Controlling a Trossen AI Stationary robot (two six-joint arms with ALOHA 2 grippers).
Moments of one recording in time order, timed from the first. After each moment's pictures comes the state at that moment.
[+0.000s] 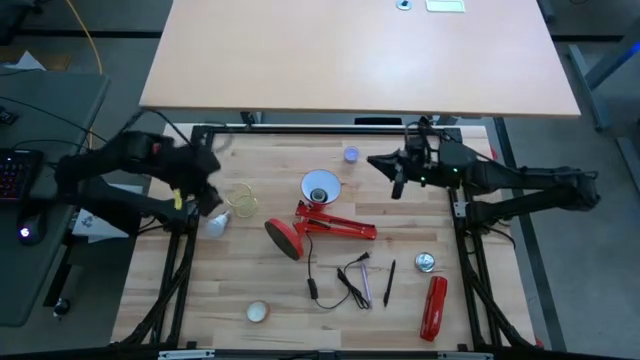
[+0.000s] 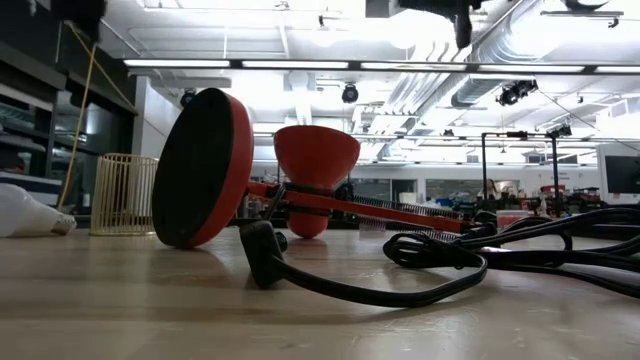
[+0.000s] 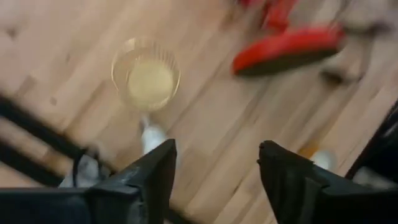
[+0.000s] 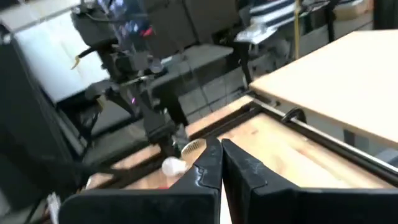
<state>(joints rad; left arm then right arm) 0.05 1.00 1.33 -1.56 -0.02 -0.63 -0.10 0.98 0.85 0.03 0.17 0.37</state>
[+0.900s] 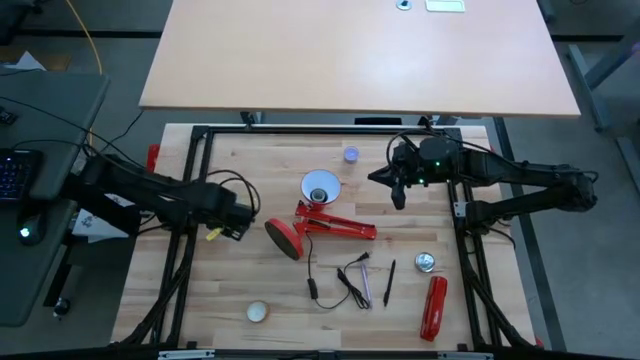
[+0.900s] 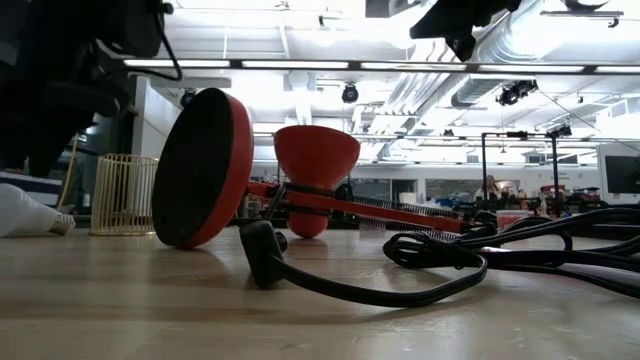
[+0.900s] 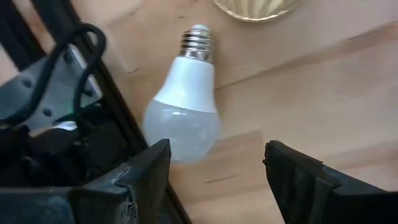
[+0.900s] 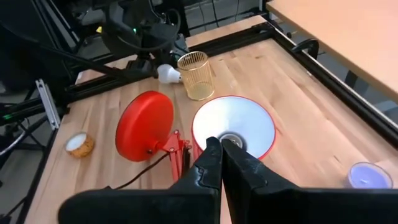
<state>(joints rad) -0.15 1.25 0.79 -1.32 -0.06 -1.30 -0.16 1.02 0.95 -0.36 -0.04 0.20</state>
